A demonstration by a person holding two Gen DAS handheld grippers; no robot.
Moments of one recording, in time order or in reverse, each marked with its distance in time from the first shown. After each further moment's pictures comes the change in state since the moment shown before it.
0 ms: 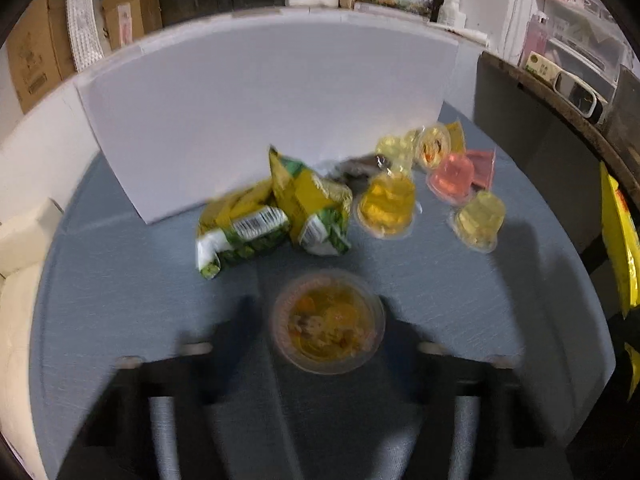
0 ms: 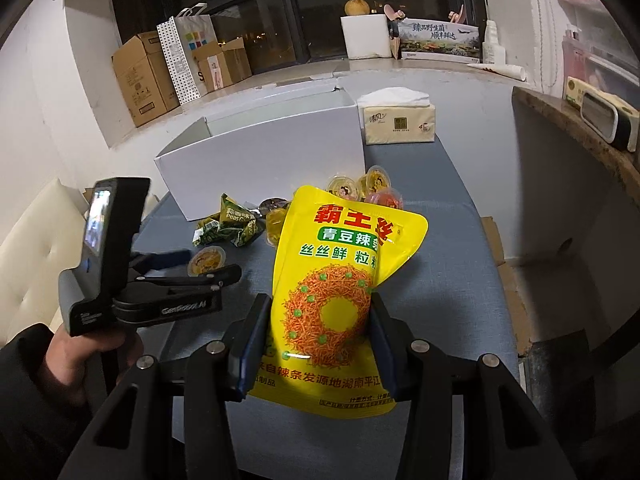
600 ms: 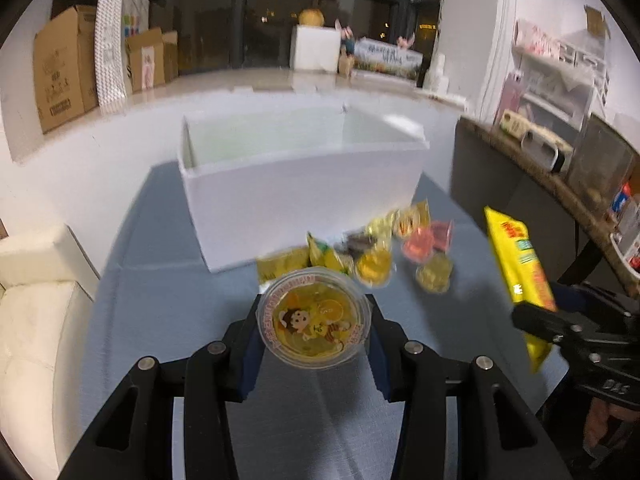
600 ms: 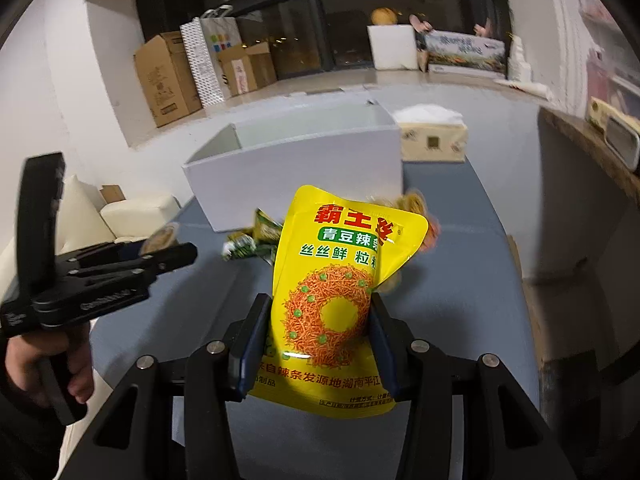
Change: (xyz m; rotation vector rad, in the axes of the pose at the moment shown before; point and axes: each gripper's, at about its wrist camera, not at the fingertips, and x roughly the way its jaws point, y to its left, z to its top) left arm -0.113 0.038 0.006 -0.031 -0.208 -0.067; right arm 0.005 0.032 0.024 -0.071 -0.042 0.064
